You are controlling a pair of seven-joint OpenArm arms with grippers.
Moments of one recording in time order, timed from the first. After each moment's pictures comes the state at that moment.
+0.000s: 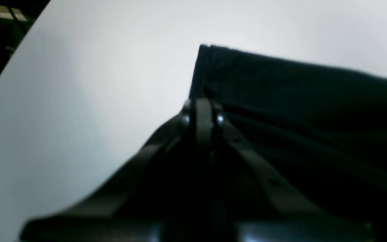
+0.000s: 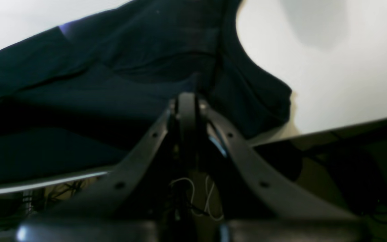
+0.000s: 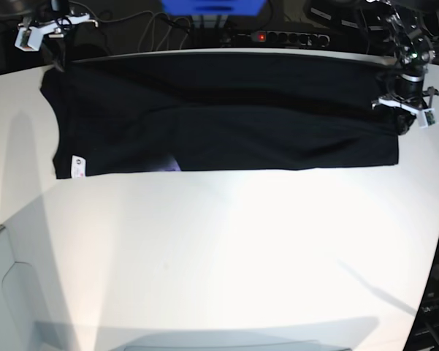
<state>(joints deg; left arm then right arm) 22.0 -15.1 -38.3 83.3 -19.9 -25.3 11.5 -52.0 -9.2 41.8 112.0 22.7 39.1 -8.0</state>
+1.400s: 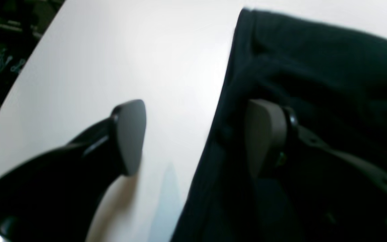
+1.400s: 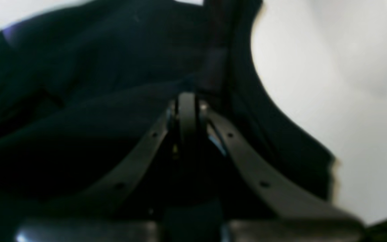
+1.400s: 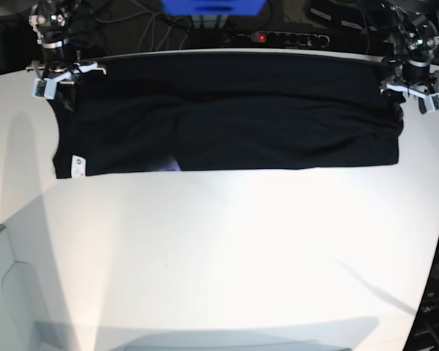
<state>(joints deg) 26.1 -15.2 -42.2 83.3 -20.1 -25.5 11.9 -29.3 -9.5 44.5 101.0 7.1 39.1 -13.5</state>
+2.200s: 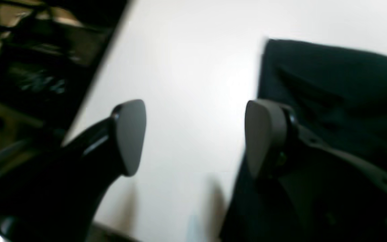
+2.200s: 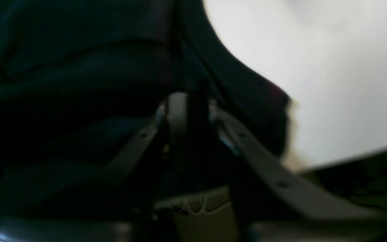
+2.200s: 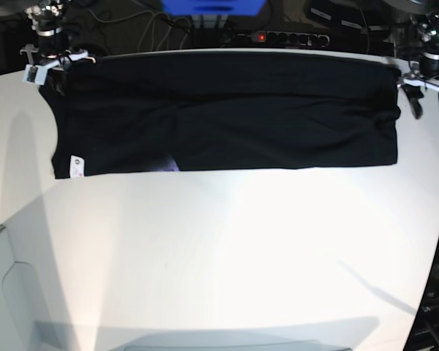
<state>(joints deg) 30.6 -16.2 -48.3 89.0 -22.6 -25.9 11.9 -31.2 -9.3 48.4 97.9 7.0 39.1 -13.4</state>
